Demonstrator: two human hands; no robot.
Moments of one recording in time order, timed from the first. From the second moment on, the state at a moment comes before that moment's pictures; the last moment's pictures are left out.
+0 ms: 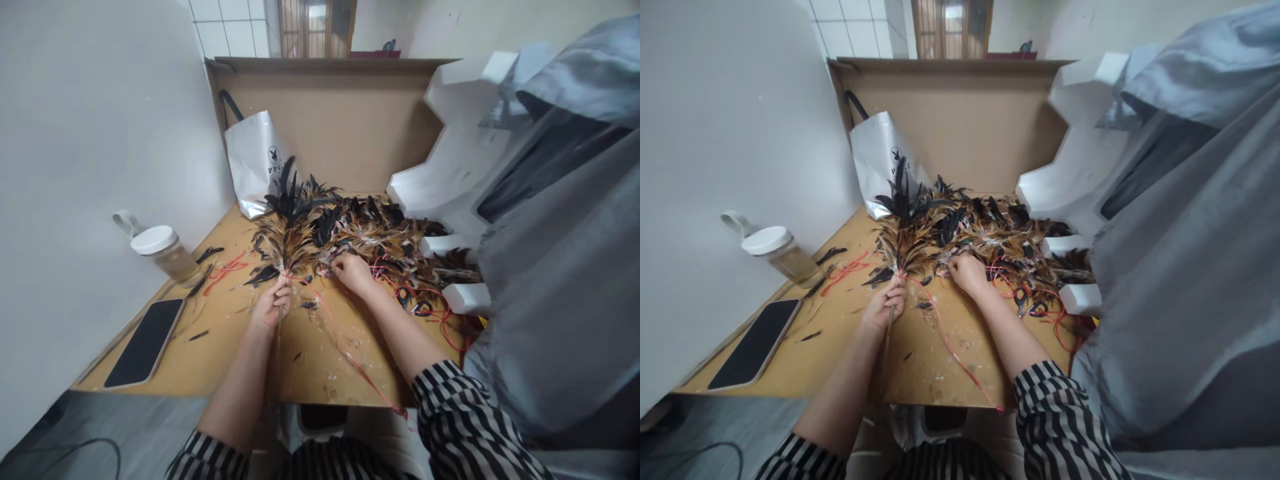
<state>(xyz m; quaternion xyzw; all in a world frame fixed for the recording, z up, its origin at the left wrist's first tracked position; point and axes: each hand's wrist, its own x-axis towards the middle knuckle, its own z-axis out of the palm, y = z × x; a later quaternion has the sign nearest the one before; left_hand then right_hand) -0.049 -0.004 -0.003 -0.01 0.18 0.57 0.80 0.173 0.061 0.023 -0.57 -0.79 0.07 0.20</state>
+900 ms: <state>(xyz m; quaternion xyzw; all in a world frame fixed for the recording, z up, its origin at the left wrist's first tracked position) -0.046 -0.006 -0.003 0.01 0.21 0.56 0.80 0.202 0.048 0.023 -0.33 -0.33 0.69 0.55</state>
